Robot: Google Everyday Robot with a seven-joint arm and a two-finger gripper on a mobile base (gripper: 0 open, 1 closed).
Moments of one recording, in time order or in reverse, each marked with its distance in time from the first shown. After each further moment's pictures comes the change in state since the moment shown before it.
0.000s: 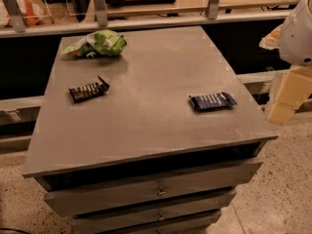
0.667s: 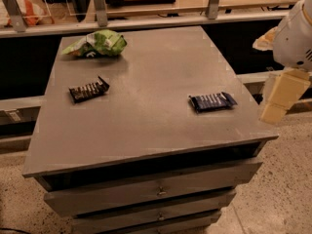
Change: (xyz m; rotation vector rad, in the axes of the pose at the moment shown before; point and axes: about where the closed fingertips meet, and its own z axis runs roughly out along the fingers) arm -0.007 -0.005 0.012 -0.001 -0.049 -0.017
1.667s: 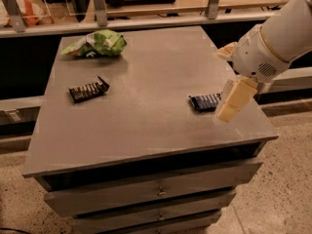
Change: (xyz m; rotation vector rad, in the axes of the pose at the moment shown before) arm -0.055 -0.018 0.067 -0.066 -0.291 -0.033
